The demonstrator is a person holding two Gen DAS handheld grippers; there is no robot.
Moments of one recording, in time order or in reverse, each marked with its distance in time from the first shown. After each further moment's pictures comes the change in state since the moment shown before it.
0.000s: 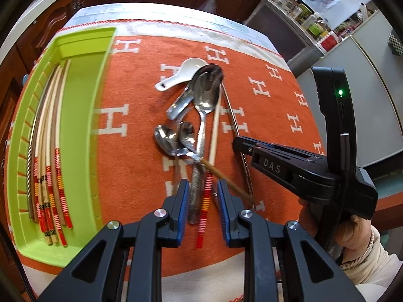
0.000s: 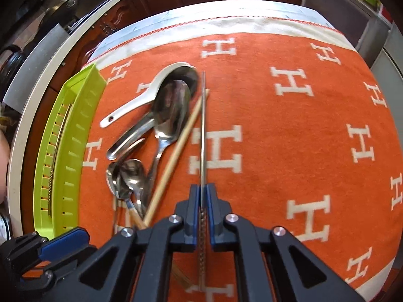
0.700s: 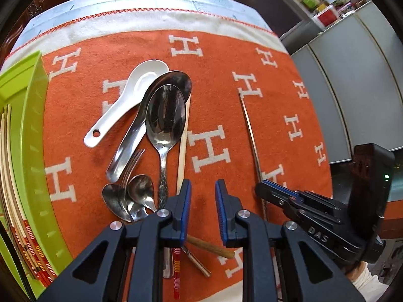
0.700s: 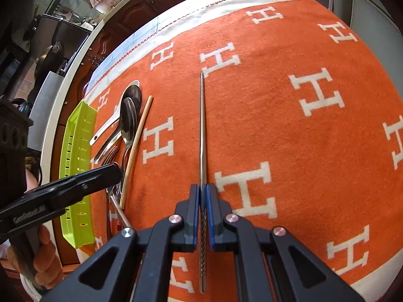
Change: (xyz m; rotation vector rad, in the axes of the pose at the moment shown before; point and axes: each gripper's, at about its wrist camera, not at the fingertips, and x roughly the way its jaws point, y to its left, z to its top) left arm 0.069 -0.036 0.076 0.078 0.178 -0.014; right arm -0.016 -0.087 -0.025 0.222 0.006 0.203
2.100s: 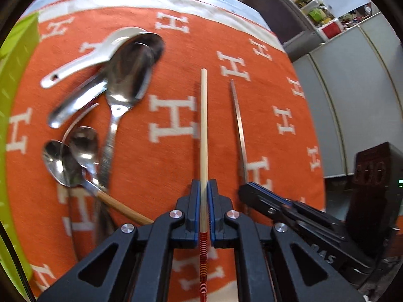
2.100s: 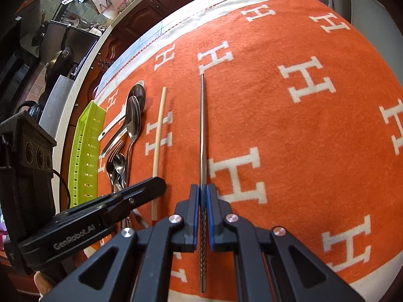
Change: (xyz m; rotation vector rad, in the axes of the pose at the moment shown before) left arm 0.032 -0.033 -0.041 -0.114 -0.066 -0.077; right arm -0.012 -0.021 -0.016 0.007 -0.024 0.075
